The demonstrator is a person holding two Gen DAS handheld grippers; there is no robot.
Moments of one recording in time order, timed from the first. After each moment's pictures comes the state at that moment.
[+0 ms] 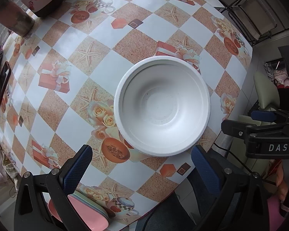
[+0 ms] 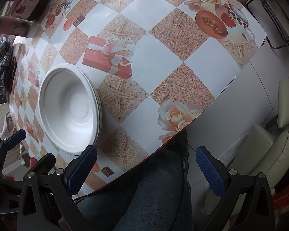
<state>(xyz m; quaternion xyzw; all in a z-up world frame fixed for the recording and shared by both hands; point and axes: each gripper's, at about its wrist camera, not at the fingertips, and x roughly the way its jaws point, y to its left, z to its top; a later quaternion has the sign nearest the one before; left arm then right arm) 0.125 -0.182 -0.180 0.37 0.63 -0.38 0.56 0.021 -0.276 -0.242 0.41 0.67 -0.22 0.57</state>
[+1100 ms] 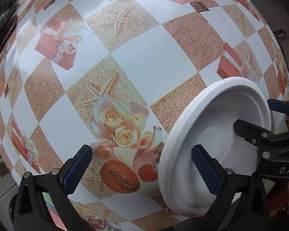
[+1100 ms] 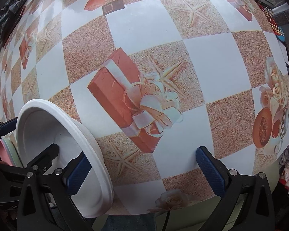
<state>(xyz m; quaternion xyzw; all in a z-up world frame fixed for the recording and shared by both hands) 0.182 -0.168 -0.271 0.30 0.69 -0.27 0.60 0.132 -0.292 -0.293 0.23 0.73 -0.12 0.63</state>
